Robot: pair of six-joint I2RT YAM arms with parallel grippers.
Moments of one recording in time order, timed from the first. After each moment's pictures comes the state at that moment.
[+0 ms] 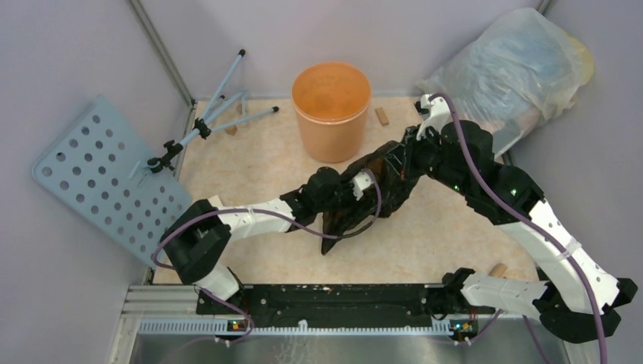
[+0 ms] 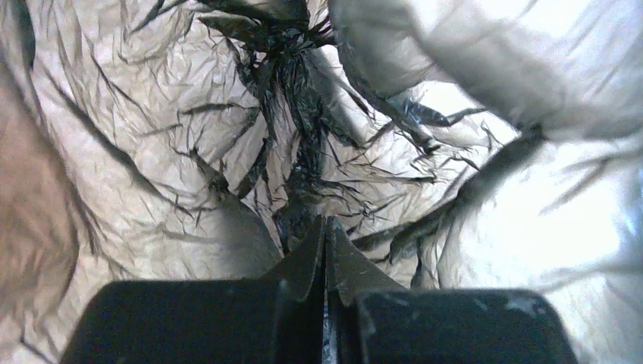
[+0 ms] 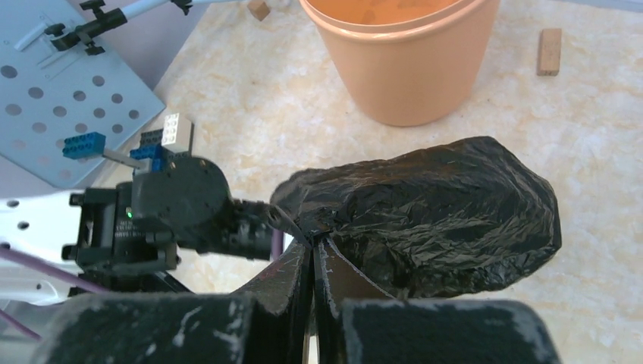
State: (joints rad) left arm -0.93 1.58 0.89 0.30 0.21 0.16; right arm 0.78 1.04 1.45 -0.75 0.14 0.35
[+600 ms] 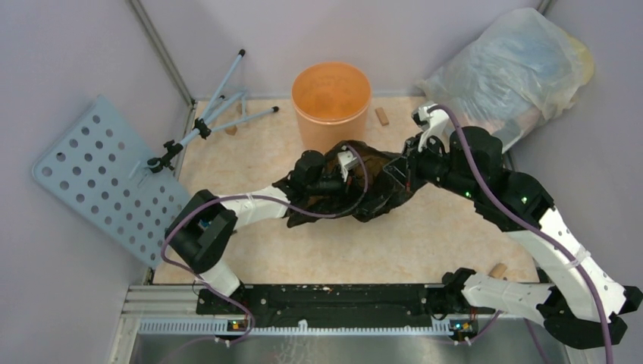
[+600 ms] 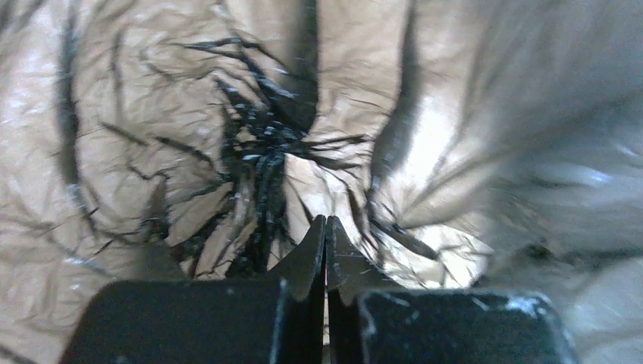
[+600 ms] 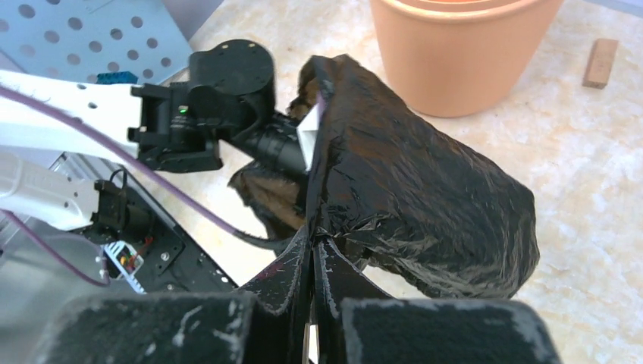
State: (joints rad) left arm -0.73 1.62 0.87 0.46 0.68 -0.16; right arm 0.78 0.98 1.43 -0.79 0.00 0.26
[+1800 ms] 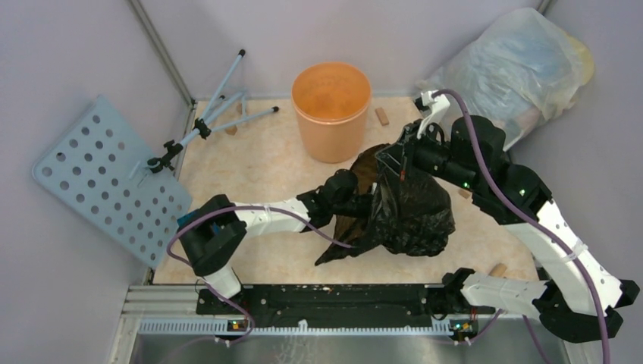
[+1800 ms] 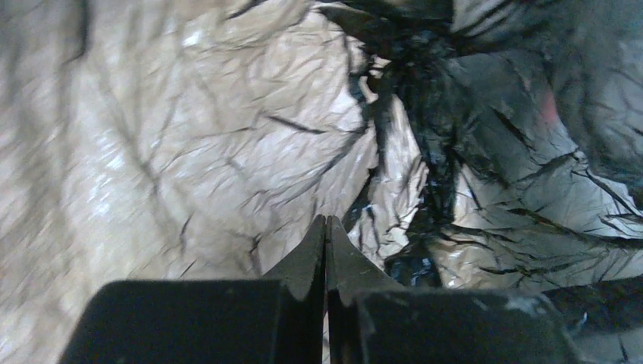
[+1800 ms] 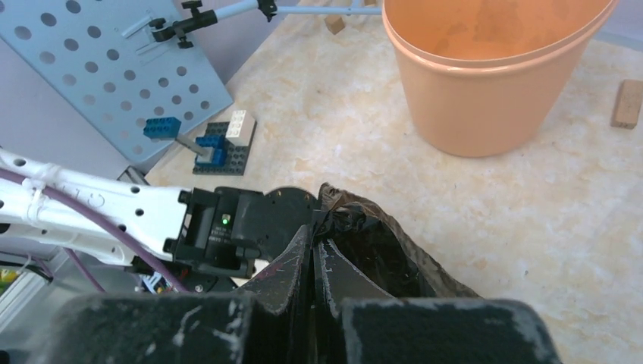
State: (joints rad) left arm -0.97 1.68 0.96 0.38 0.59 0.11; right arm 0.78 1.04 1.51 -0.72 -0.04 0.31
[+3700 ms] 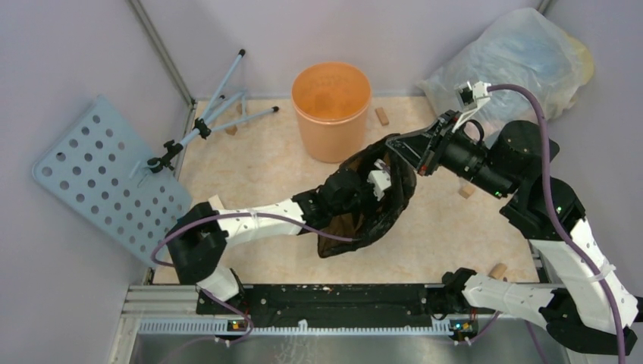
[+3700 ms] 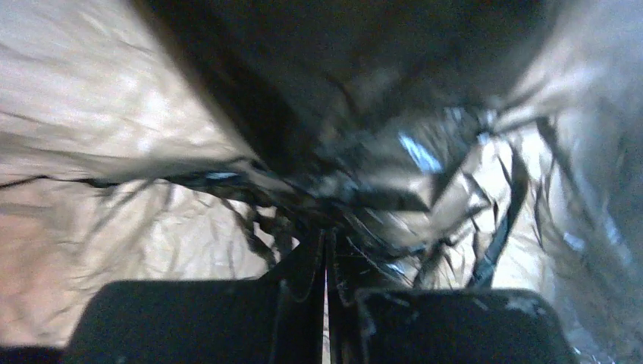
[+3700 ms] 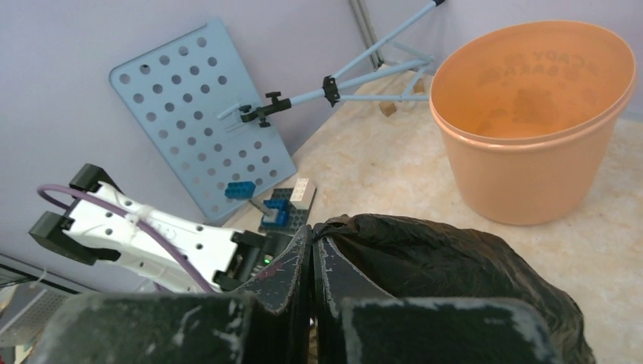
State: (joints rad) left arm -1.05 1.55 1.03 0.22 0.10 0.06; right arm 0.78 0.95 1.56 -0.61 -0.08 0.40
